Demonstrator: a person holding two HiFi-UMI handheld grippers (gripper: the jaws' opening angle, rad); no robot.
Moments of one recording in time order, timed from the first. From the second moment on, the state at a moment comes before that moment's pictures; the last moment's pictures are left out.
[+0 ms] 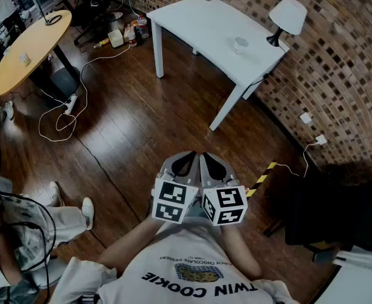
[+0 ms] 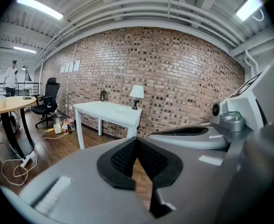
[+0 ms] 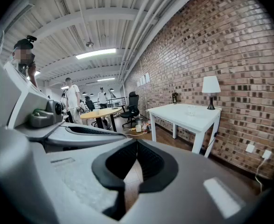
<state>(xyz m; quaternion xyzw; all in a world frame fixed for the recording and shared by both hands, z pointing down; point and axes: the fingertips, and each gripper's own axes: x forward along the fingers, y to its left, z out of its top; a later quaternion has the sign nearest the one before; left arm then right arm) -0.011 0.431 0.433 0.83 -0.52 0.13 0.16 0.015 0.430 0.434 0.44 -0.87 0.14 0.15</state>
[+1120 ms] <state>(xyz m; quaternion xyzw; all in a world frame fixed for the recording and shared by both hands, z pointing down) 0.041 0.141 0.450 0.82 -0.52 0.14 0.18 0.065 0.141 0.446 0.44 -0.88 0.14 0.16</state>
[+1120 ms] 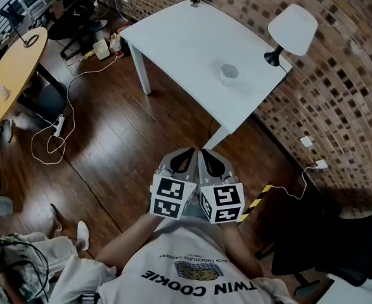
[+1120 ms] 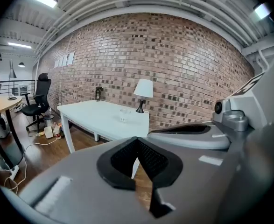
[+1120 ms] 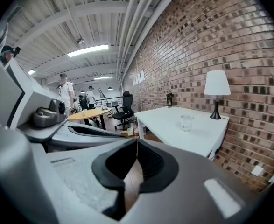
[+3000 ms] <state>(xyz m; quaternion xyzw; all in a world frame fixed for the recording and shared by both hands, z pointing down) 0.015 -0.203 0.468 0.89 -0.39 0.16 0.18 0.096 -0.211 0.535 0.46 -0.75 0.07 0.47</state>
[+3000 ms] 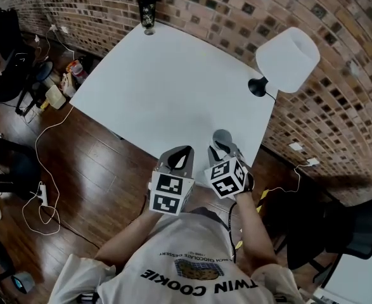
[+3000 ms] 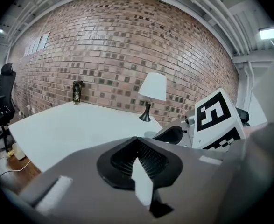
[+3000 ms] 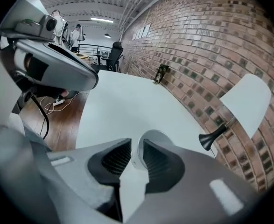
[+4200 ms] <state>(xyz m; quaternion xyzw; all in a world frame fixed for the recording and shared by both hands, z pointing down) 0.018 -0.231 0.484 0.88 -0.40 0.17 0.19 0.101 -0.233 0.531 0.43 -0.73 0.53 -0.11</state>
